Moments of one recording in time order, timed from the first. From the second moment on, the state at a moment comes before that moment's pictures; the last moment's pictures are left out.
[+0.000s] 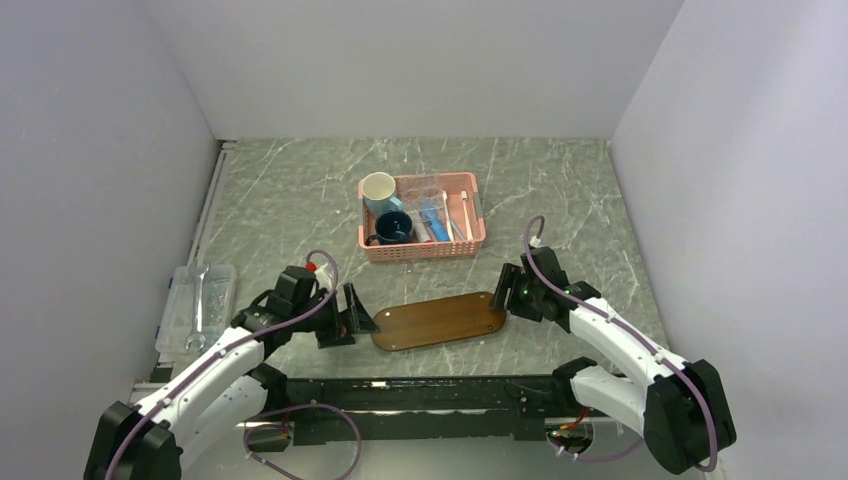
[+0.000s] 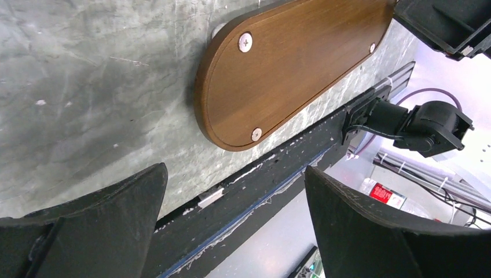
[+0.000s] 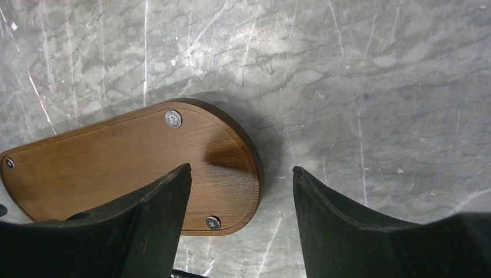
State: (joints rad) left arm -0.45 0.80 0.36 -0.42 0.50 -0.79; right arm 0.39 1.00 0.48 -0.45 -0.03 0.65
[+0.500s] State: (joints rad) left arm -0.49 0.95 0.33 -0.24 0.51 -0.88; right arm 0.42 1.00 0.43 -0.41 -0.10 0.69
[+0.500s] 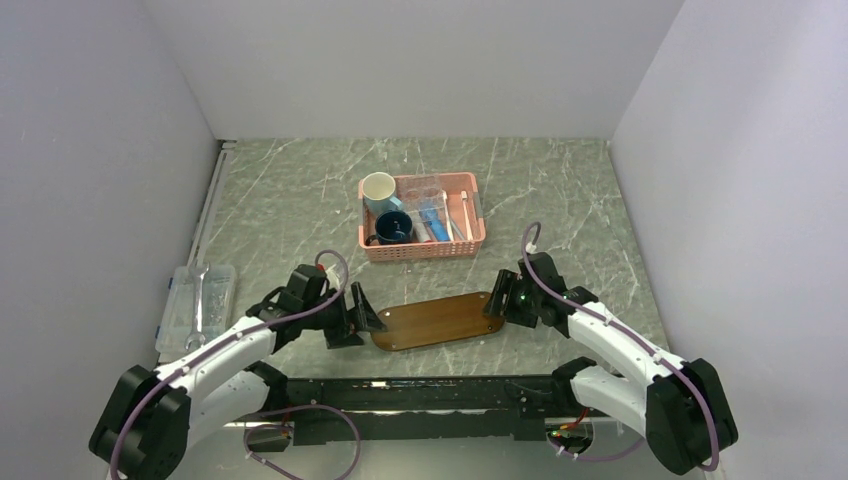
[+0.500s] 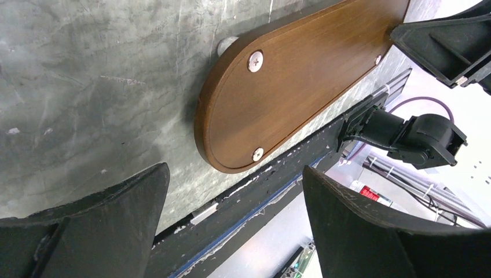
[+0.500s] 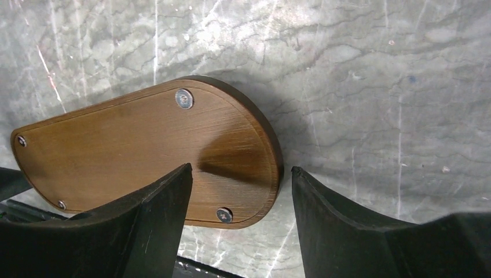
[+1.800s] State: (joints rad) left arm -0.36 1.18 0.46 -0.25 0.48 -0.79; right arm 0.57 1.07 0.43 -0.30 -0.09 0.80
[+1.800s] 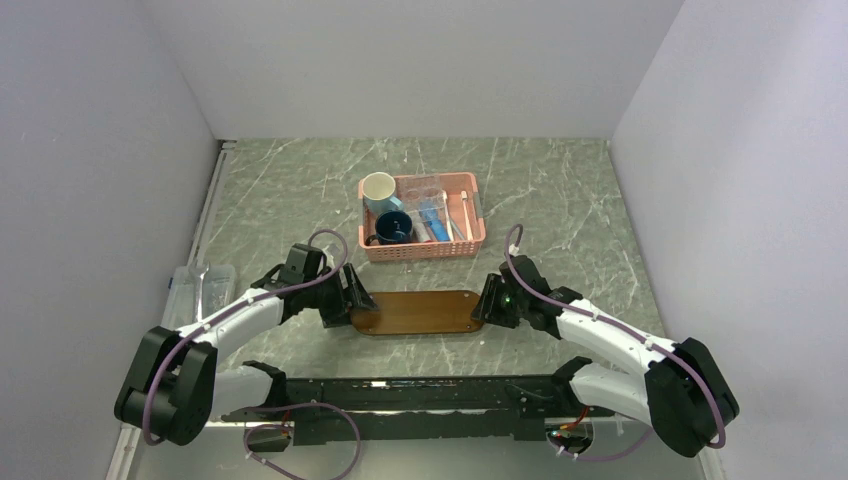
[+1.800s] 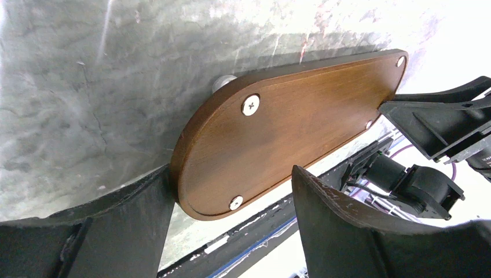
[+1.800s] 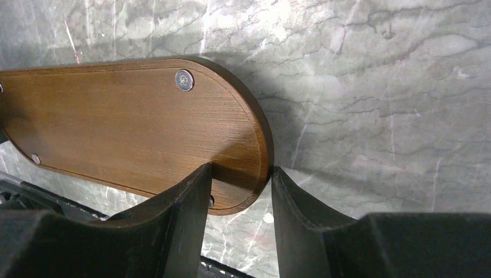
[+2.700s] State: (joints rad) left arm -0.33 1.17 0.58 -0.38 0.35 -0.69; right arm 0.60 1.08 0.65 -0.49 0.09 0.74
